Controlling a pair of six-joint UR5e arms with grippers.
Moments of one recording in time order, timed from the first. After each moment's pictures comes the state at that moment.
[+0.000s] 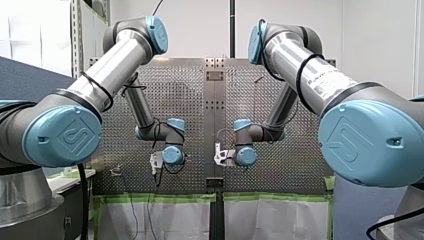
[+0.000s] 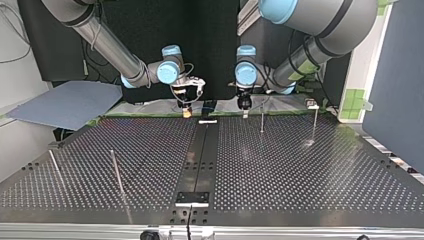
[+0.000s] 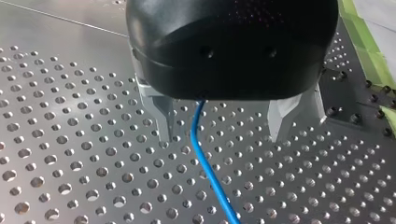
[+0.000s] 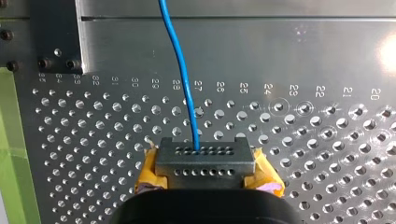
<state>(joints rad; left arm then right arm) -0.35 -2.35 -1.77 -2.38 -1.91 -1.77 2.19 -0.63 1.43 -0.59 1.64 1.60</state>
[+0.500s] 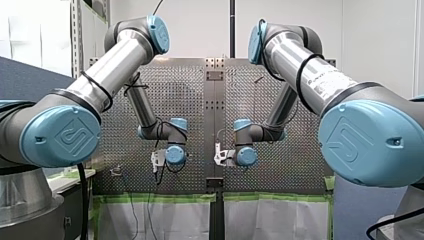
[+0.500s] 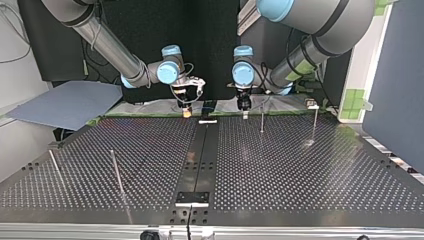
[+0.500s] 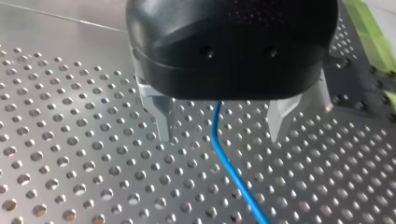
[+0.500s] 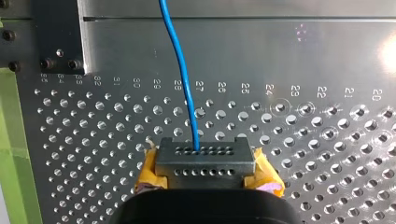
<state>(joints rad) -0.37 -2.35 -1.75 -2.38 -1.98 -1.73 2.19 -0.63 1.43 -0.59 1.63 1.60</state>
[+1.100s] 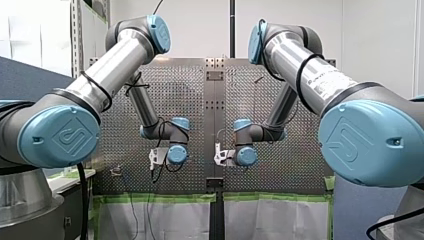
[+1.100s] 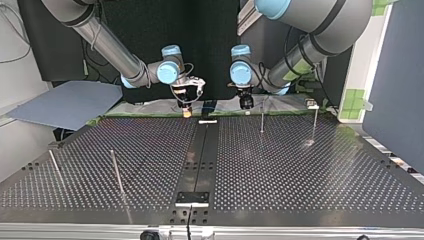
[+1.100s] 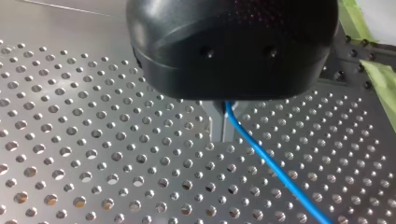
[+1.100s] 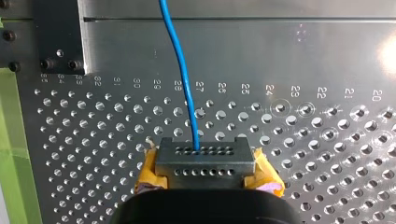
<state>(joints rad) -0.38 -2.35 -1.75 -2.40 -2.08 -1.65 2.19 -0.63 1.43 -0.59 1.63 1.60</state>
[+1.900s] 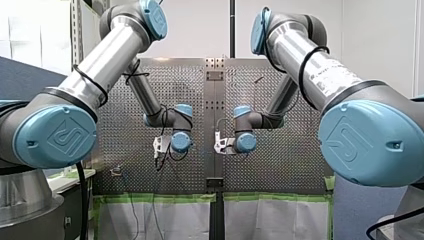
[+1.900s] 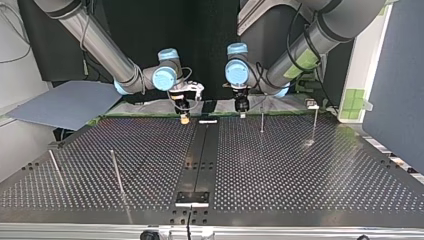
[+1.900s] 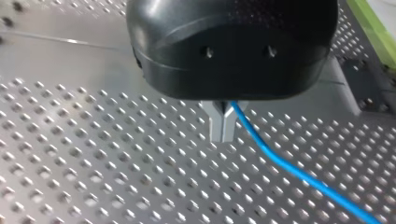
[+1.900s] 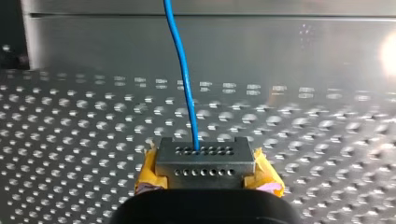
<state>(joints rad) -0.42 -2.24 -1.75 -2.49 -2.08 -1.64 2.18 -0.72 1.40 -0.46 1.64 1.59</state>
